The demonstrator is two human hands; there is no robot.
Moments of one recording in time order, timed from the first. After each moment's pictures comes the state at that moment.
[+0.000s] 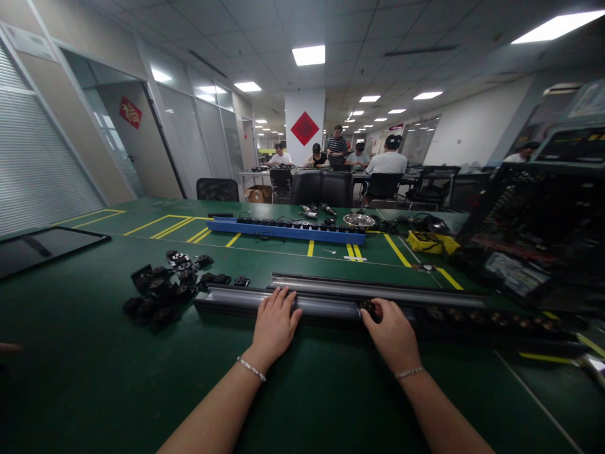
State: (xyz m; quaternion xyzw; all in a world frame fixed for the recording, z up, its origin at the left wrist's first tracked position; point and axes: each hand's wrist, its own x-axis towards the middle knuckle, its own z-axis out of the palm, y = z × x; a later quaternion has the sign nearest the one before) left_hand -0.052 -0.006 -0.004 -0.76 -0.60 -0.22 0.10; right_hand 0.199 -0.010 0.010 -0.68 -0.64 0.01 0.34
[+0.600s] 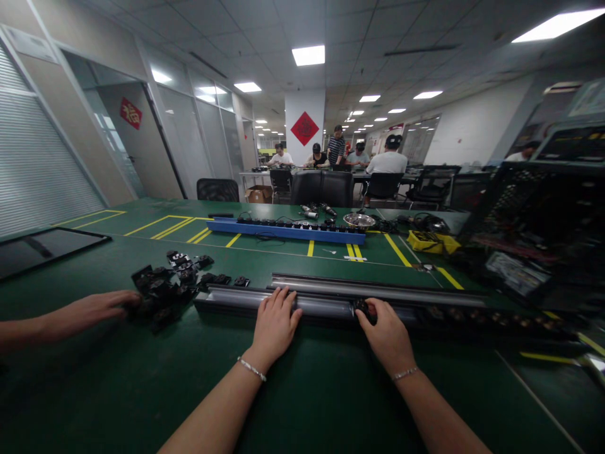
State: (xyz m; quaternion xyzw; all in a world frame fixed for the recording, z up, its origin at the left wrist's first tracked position) left_hand -0.051 -0.007 -0.004 -0.76 -0.61 -0.22 0.10; right_hand 0.193 -0.010 0.007 -0.65 -0.67 0.03 0.36
